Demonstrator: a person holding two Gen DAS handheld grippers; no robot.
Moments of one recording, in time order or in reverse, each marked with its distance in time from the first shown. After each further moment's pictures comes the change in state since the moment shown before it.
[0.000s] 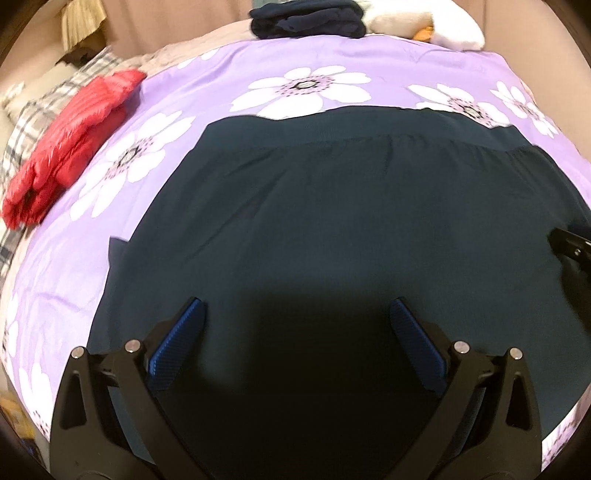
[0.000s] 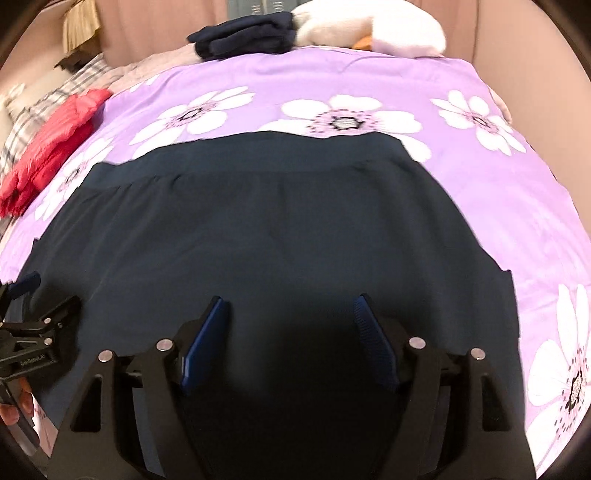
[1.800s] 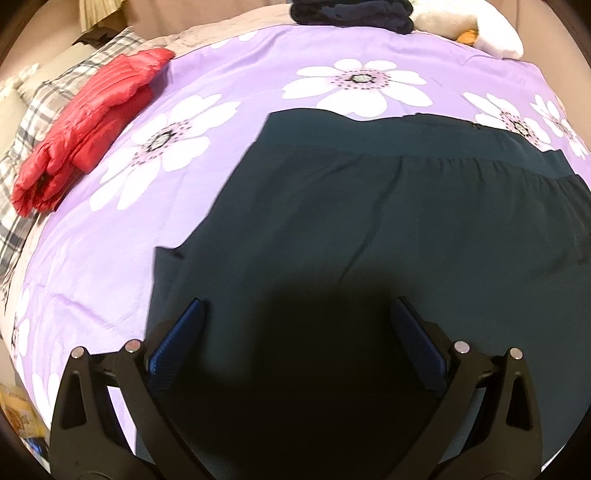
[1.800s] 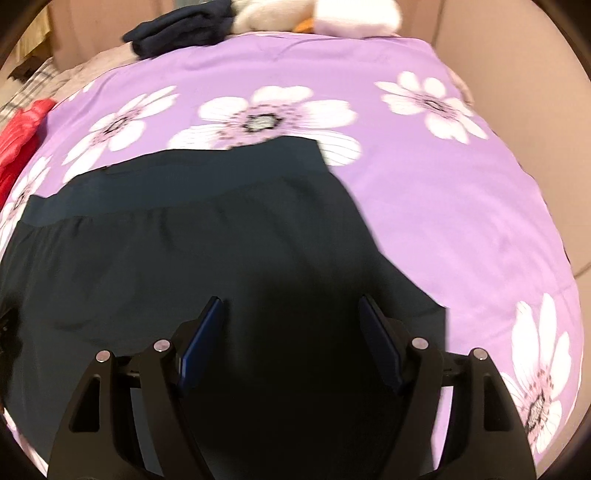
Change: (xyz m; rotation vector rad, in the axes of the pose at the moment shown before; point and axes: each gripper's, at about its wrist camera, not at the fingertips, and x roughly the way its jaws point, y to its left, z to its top) left arm 0.020 0.060 0.019 -0.058 0.047 0.074; right arm 0.017 -0.058 0.040 0.074 0.078 -0.160
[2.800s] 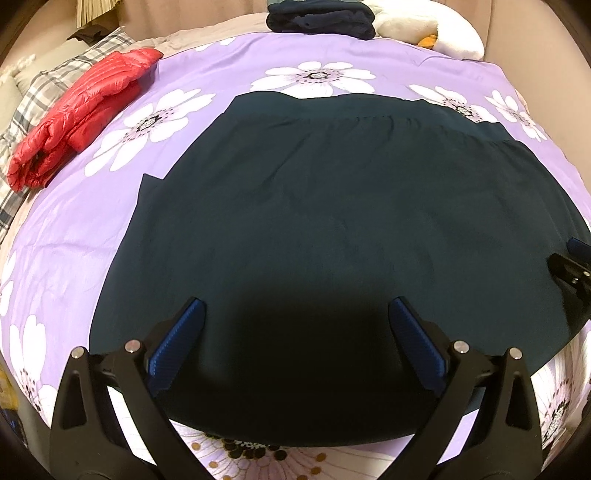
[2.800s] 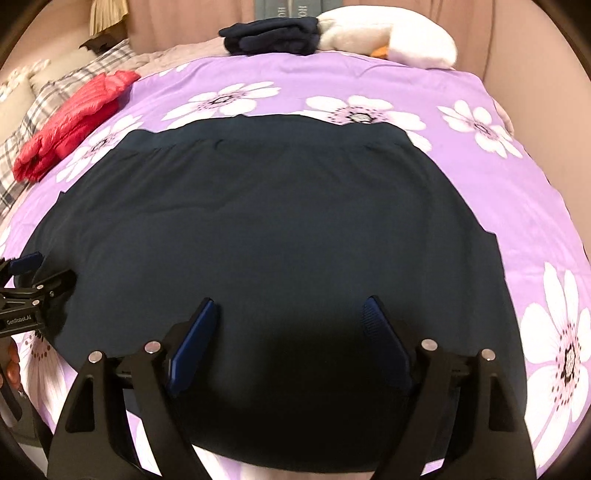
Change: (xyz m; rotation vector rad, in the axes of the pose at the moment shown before) left arm -0.047 -0.030 -0.073 0.008 -0.040 -0.122; right arm -0.059 0.056 -0.097 -0.163 -0.097 0.177
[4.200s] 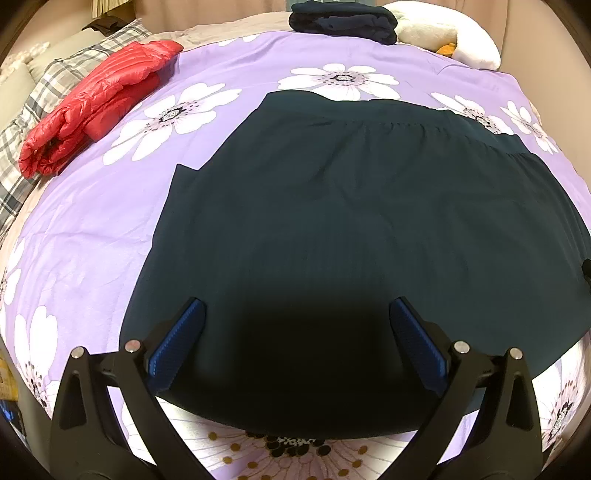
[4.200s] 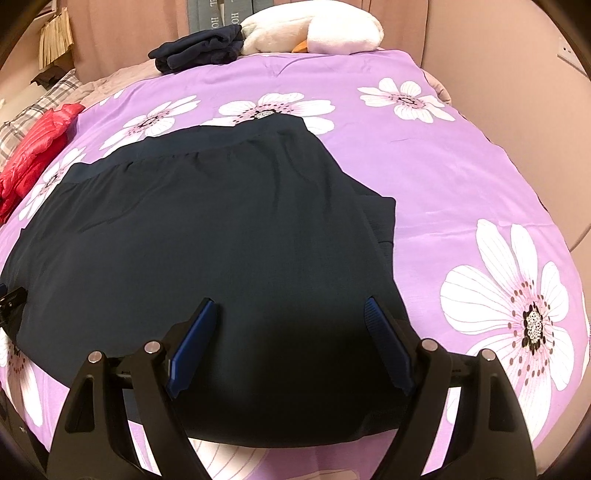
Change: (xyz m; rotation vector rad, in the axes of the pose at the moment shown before) left arm -0.004 0.027 -0.002 -0.046 0.003 0.026; right arm -0.019 -0.072 -0.018 0.148 -0.013 -0.135
